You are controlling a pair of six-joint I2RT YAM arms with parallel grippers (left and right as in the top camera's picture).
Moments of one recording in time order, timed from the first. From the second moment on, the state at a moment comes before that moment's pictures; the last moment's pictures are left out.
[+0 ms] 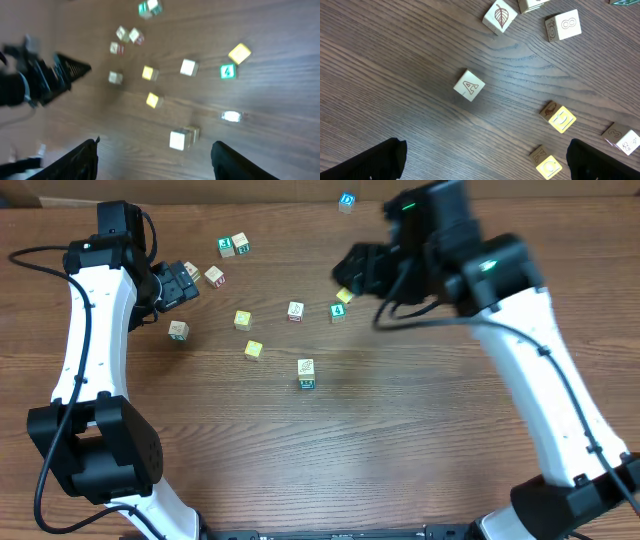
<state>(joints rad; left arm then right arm) 0.13 1.90 1.74 -1.13 -0.04 -0.41 0.45 1.72 1.93 -1.12 -0.29 0.53</state>
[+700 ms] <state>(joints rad) 0.13 1.90 1.74 -1.13 -0.04 -0.41 0.65 1.95 1.93 -1.22 0.01 0.57</state>
